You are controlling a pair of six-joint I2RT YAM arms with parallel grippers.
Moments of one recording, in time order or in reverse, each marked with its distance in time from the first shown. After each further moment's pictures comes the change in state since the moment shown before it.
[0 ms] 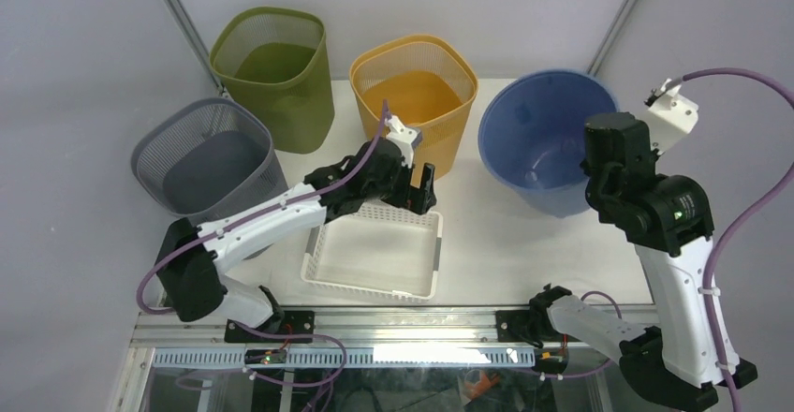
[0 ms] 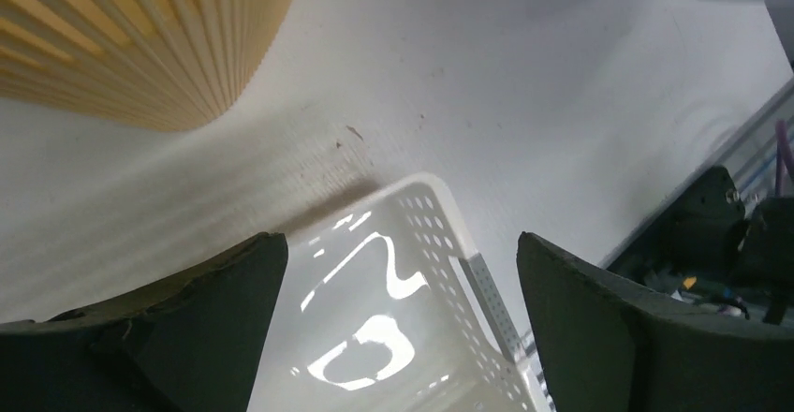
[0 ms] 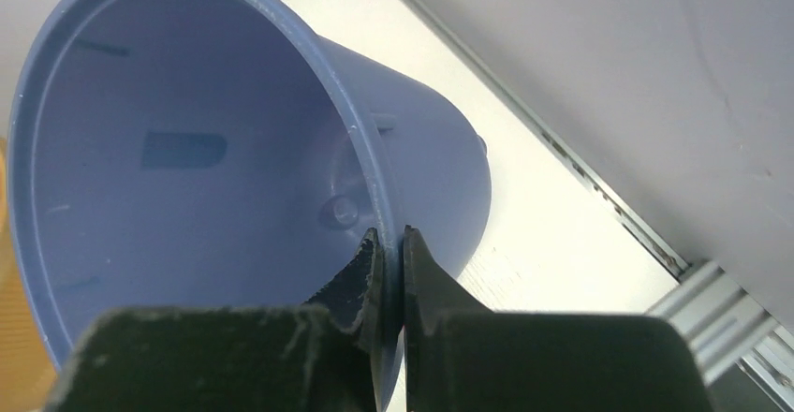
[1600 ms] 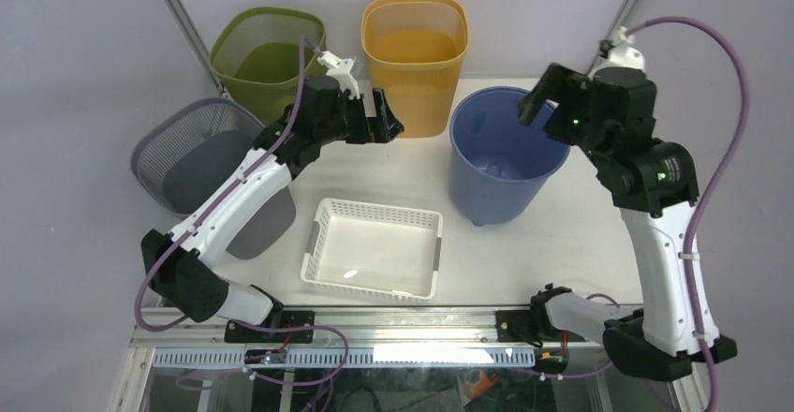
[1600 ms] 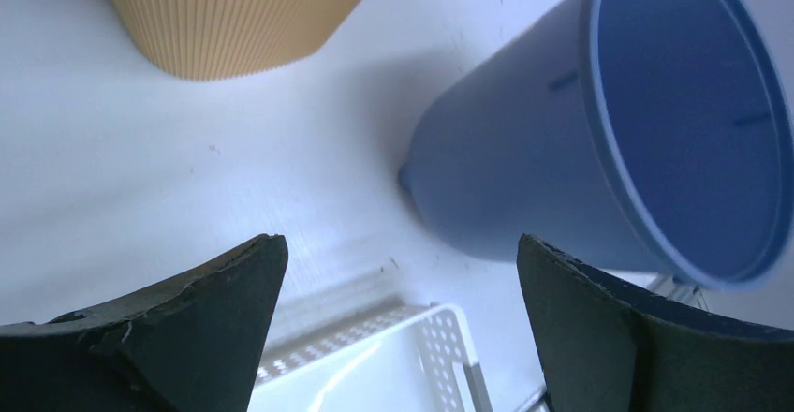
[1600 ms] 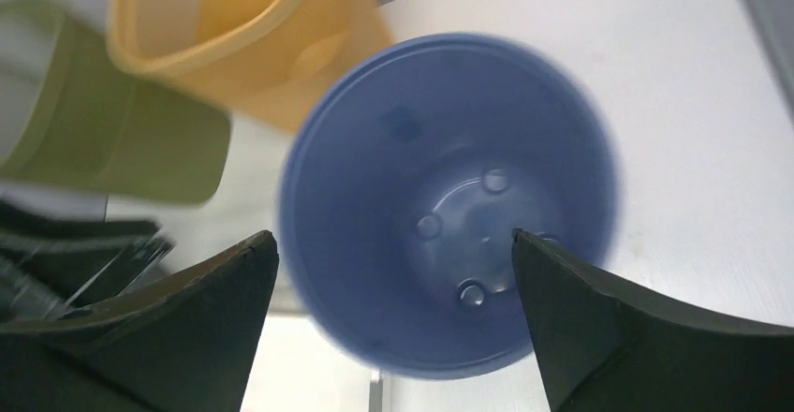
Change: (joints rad) left arm 0.372 0.054 0.284 -0.042 0.186 -0.045; right arm -0.204 0.145 0.074 0.223 -0.712 -0.165
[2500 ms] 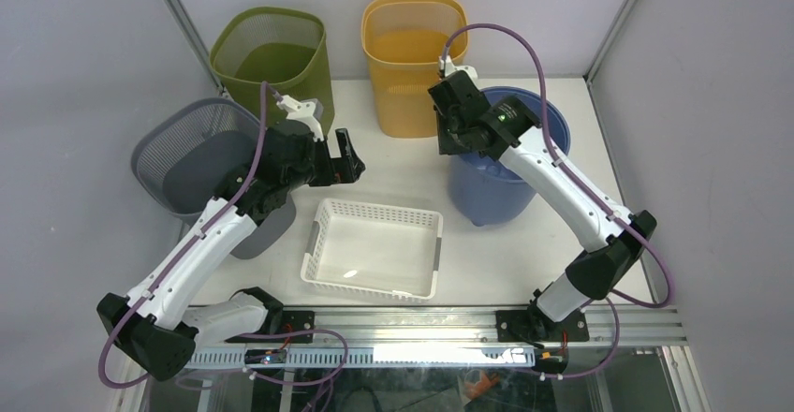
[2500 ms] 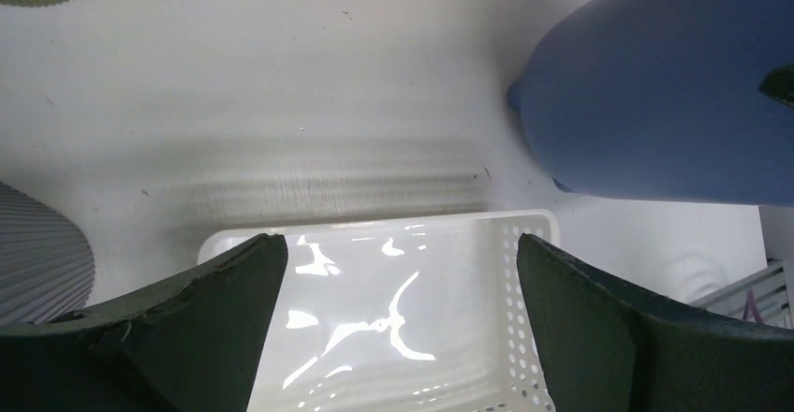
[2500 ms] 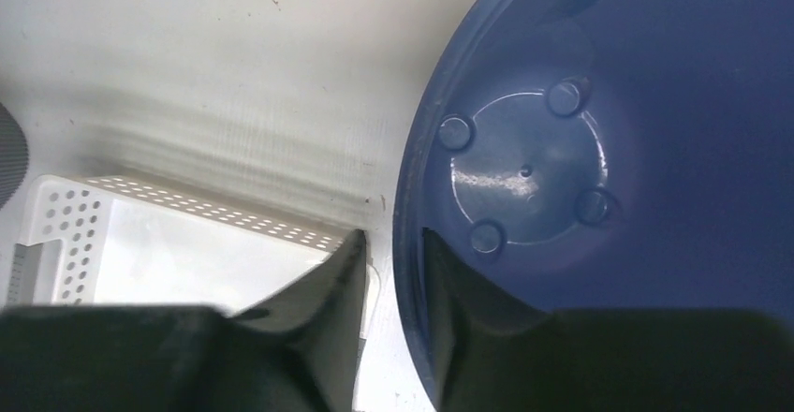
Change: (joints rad) left arm 0.000 -0.371 -0.301 -0.216 -0.195 -0.046; right arm 0.497 0.449 0.038 -0.052 0.167 -0.052
